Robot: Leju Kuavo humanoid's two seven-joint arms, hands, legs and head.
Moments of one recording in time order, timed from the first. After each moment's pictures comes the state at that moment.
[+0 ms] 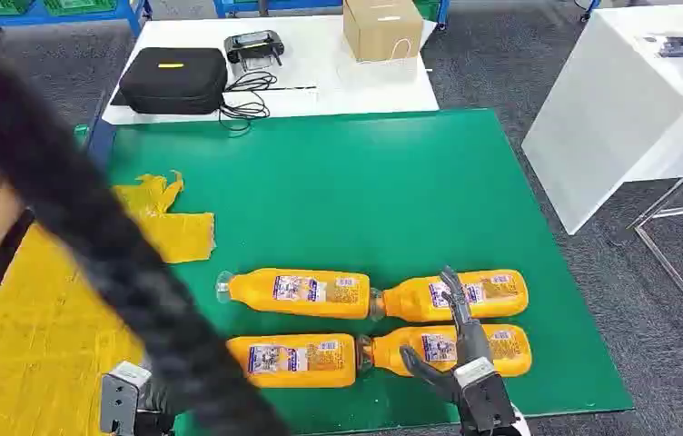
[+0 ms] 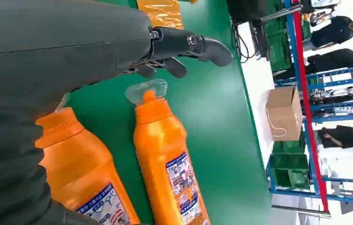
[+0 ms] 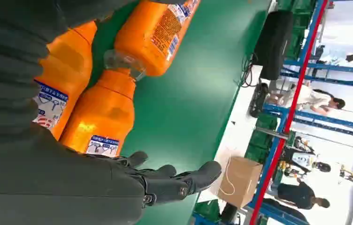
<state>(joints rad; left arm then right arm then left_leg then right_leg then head) 0.18 -0.10 -0.15 -1.52 -0.13 0.00 -0.51 0.33 0.10 0.04 -1.75 0.25 -0.06 -0.43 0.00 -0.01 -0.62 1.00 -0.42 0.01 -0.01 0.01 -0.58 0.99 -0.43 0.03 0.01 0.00</state>
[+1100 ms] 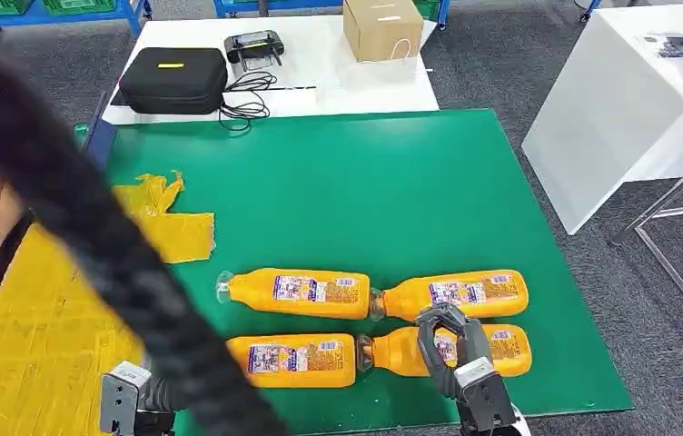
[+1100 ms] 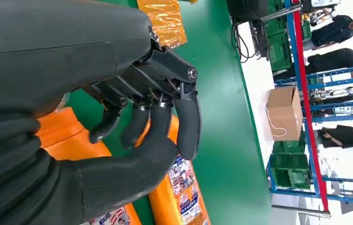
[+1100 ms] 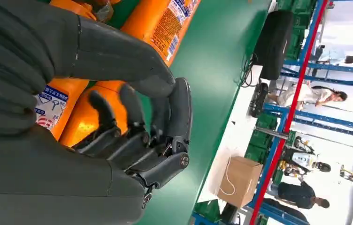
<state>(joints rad) 0.18 -0.10 -0.15 -1.52 -0.13 0.00 -0.51 0.33 0.10 0.04 -1.75 0.25 -0.06 -0.43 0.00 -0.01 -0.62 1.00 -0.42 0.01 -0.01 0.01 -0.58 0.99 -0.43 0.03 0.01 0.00</state>
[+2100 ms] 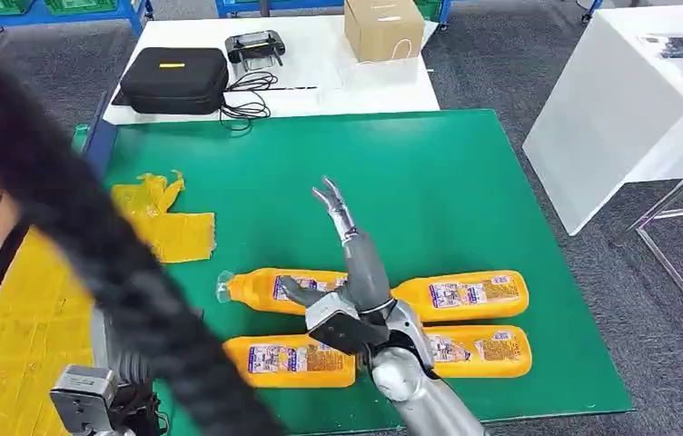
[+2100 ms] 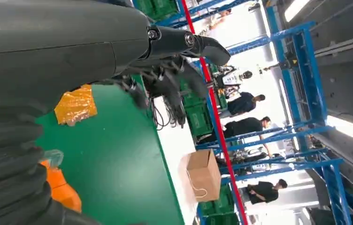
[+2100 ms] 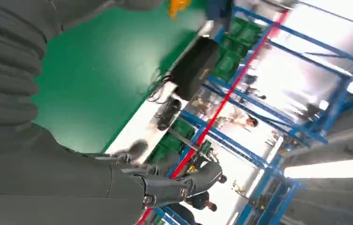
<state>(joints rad) 0.12 -0.08 -0.24 -1.73 -0.19 0.28 -0.56 -0.19 0.12 0.51 -1.50 0.56 -0.33 -0.26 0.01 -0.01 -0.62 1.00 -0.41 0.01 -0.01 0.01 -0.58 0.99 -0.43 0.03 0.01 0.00</state>
